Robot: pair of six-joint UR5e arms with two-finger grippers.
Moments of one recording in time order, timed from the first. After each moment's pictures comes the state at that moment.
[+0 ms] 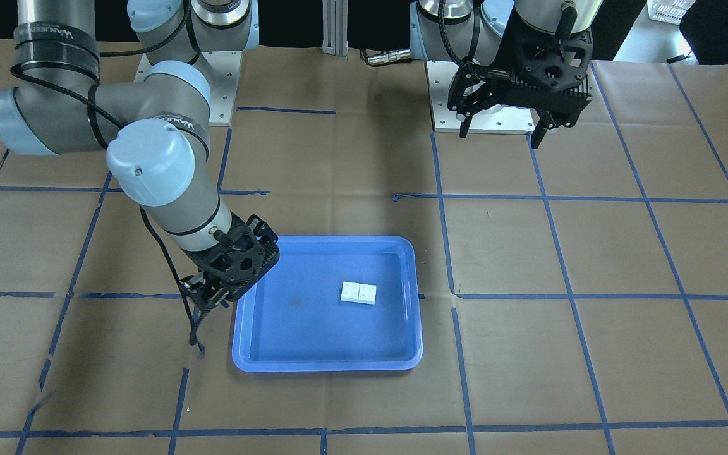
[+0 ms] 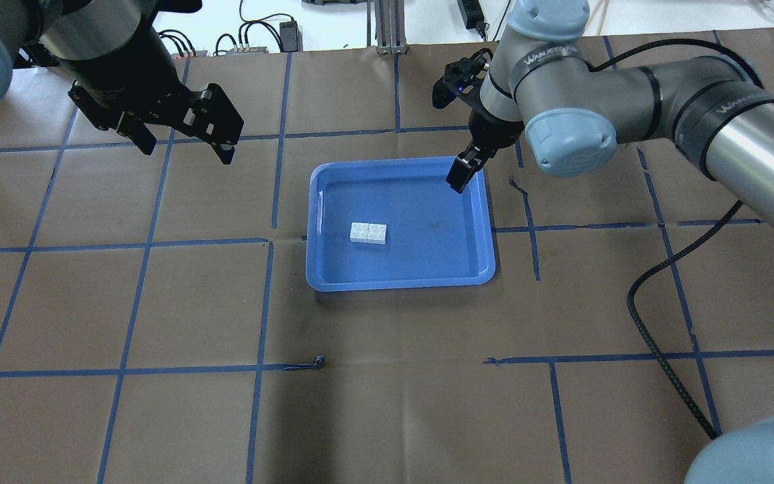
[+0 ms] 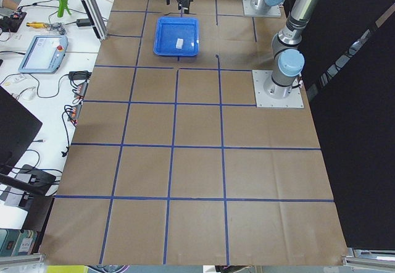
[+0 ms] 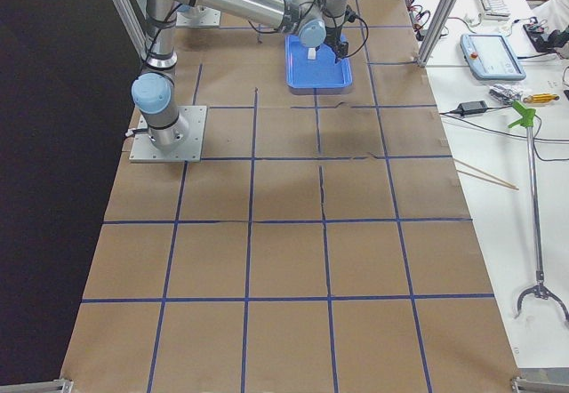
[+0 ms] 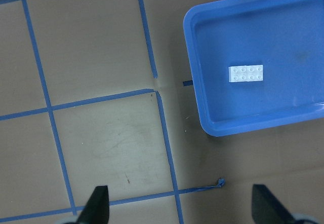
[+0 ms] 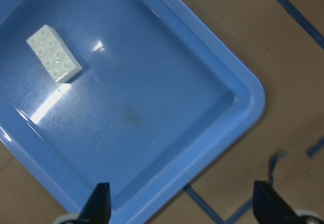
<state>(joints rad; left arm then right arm) -1.64 -1.54 -1.49 -1.65 1.59 0.13 1.68 -1.24 1.61 -1.96 -1.47 -0.62</state>
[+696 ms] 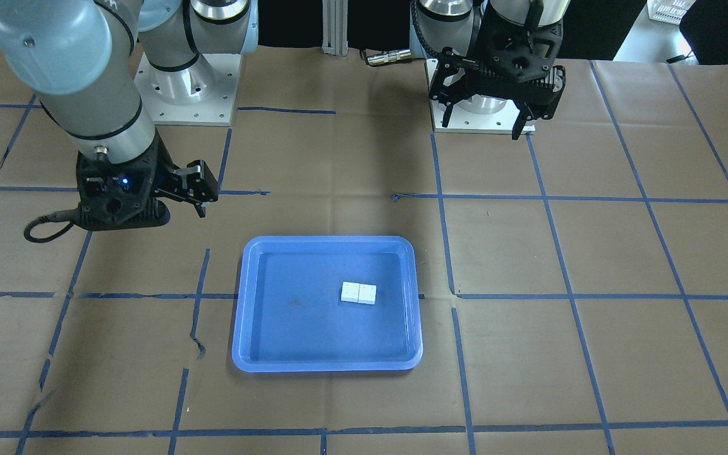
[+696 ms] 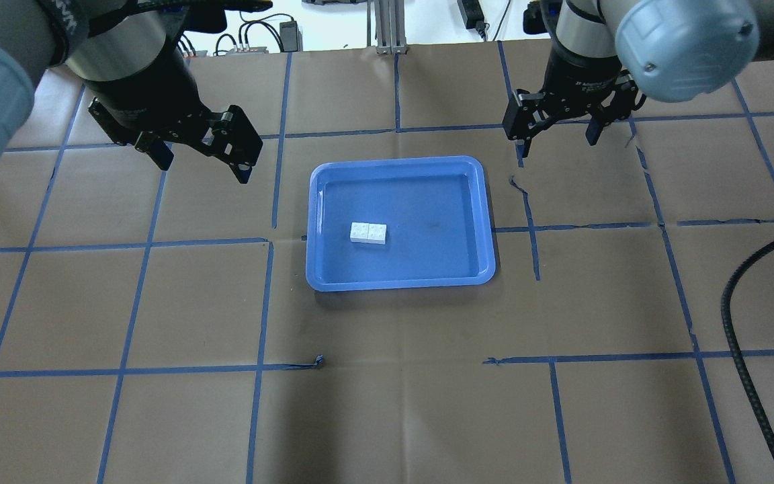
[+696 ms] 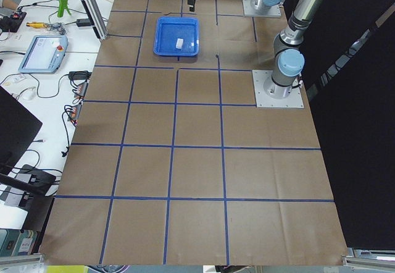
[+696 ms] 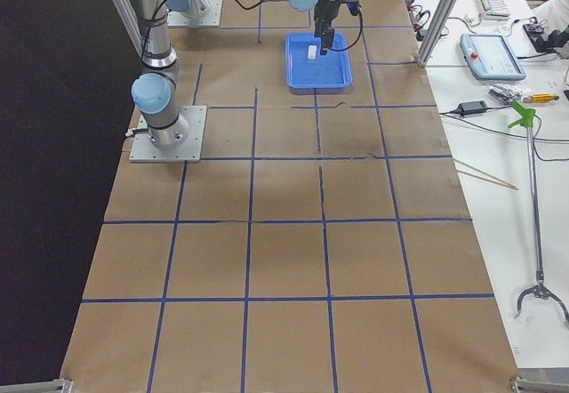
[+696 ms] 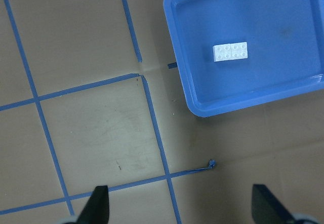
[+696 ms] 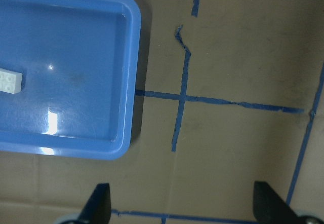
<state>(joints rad) -1.67 -1.53 -1.51 -1.65 1.59 0.12 1.62 -1.43 1.49 -1.58 -1.60 -0.05</state>
